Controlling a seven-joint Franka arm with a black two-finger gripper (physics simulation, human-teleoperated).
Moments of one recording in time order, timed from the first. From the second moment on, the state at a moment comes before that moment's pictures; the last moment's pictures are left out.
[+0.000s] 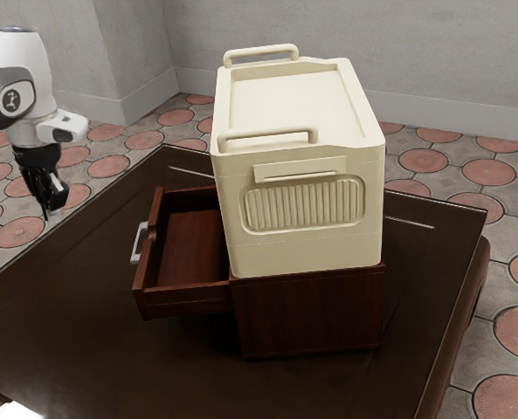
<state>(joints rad) -0.11 -0.19 0.37 -2.06 0.17 1.78 0.45</state>
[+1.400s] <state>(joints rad) -0.12 0.16 0.12 -2.02 -0.17 2.26 1.32</state>
